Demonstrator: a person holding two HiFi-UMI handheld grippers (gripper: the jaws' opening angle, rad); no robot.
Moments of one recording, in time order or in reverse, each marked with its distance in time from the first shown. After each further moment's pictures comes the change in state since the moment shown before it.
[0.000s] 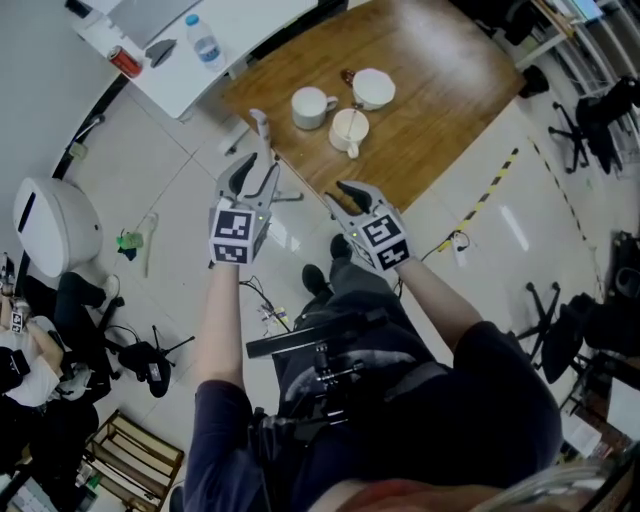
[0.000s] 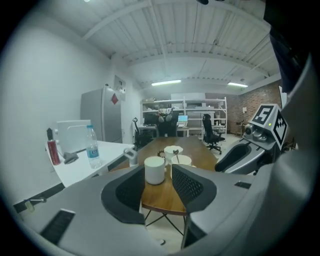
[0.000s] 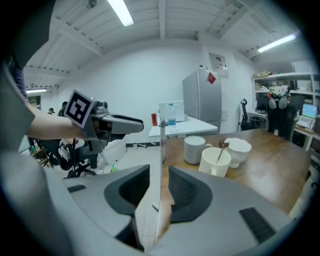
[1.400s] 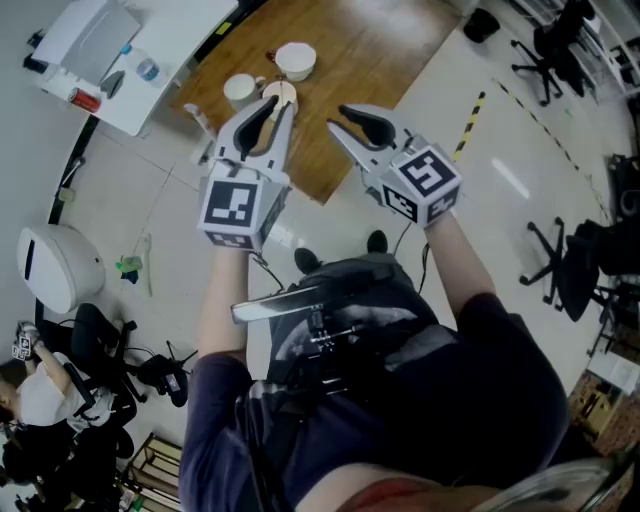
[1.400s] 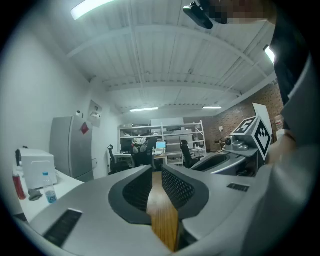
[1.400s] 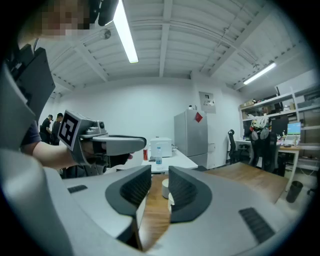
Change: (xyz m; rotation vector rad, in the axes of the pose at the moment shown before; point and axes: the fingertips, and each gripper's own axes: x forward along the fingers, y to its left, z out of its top) left arm -0.034 -0.202 0.199 0.093 -0.292 -0.231; right arm -0.218 -0.046 0.116 -0.040 -0.345 -0.083
